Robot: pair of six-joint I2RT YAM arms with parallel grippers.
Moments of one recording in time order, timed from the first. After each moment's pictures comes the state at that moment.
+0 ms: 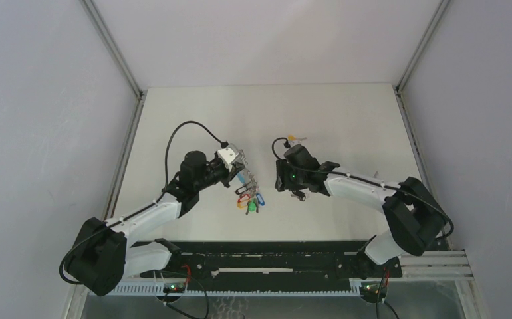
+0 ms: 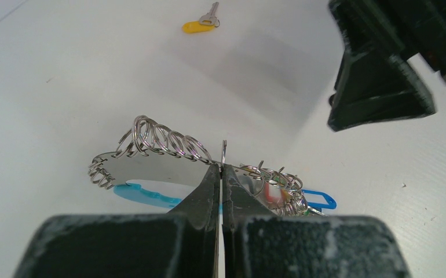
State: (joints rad) left arm -0.51 1.16 0.51 0.35 0.37 0.19; right arm 0.73 1.53 0.86 -0.24 0.04 0.59
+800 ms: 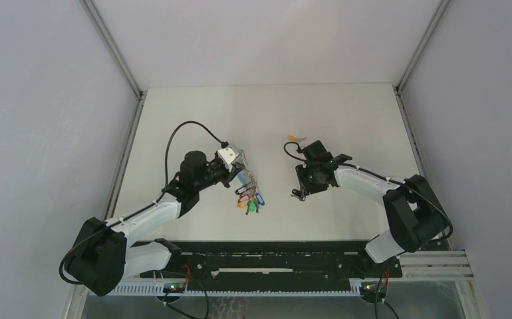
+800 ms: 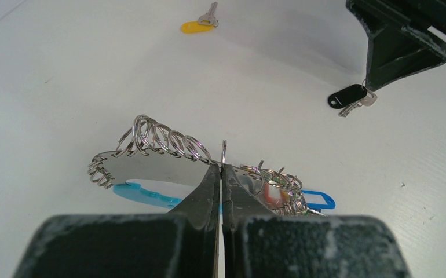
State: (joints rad) left arm -0.51 1.16 0.51 0.35 0.37 0.19; right arm 0.54 1.49 0.86 -0.52 -0.05 0.27
